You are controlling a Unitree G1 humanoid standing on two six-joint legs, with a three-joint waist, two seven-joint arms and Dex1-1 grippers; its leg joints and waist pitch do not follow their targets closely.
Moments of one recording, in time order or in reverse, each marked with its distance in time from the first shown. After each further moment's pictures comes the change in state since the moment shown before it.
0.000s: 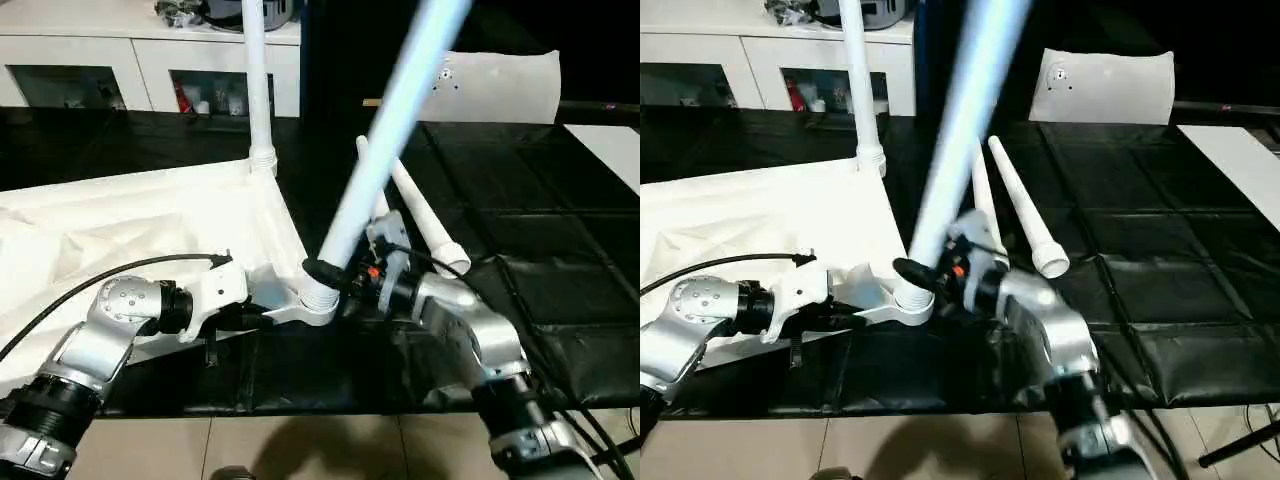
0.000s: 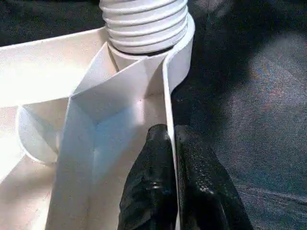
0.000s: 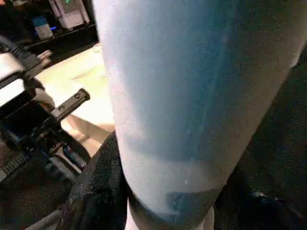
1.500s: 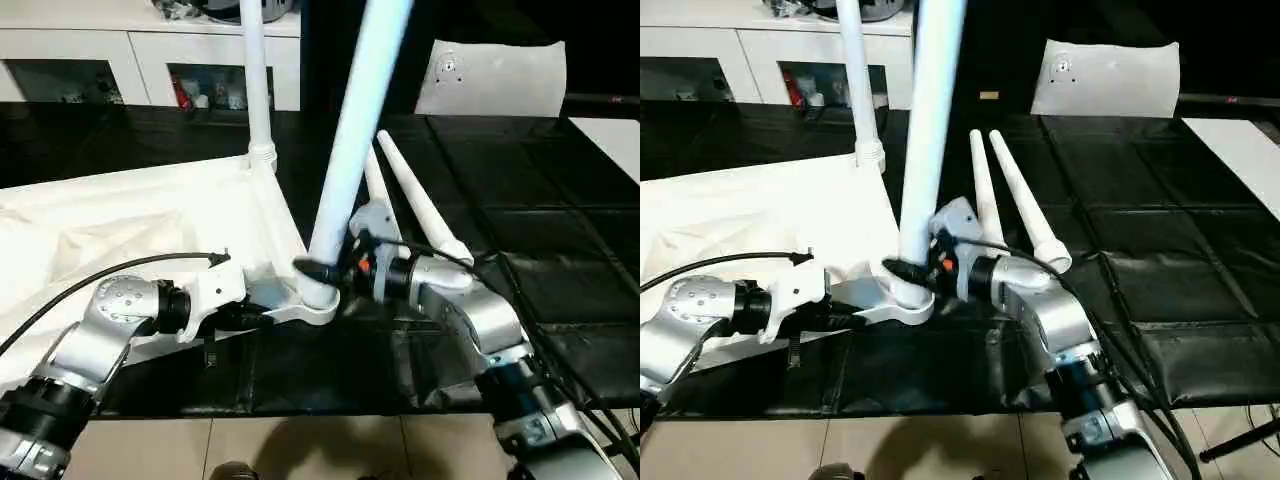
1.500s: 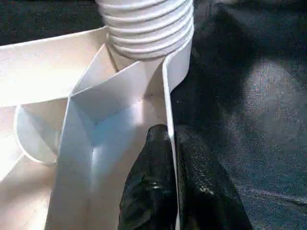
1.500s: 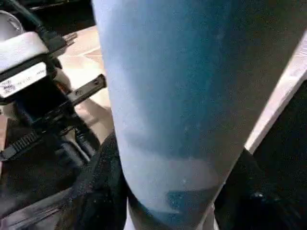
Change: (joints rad) left arm 0.002 0.012 0.000 -0.018 -0.019 0.012 0.001; right arm -0.093 -0.045 0.063 -0.055 -0.029 0.111 0.027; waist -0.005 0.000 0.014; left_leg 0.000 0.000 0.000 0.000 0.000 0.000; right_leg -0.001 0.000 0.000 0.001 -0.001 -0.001
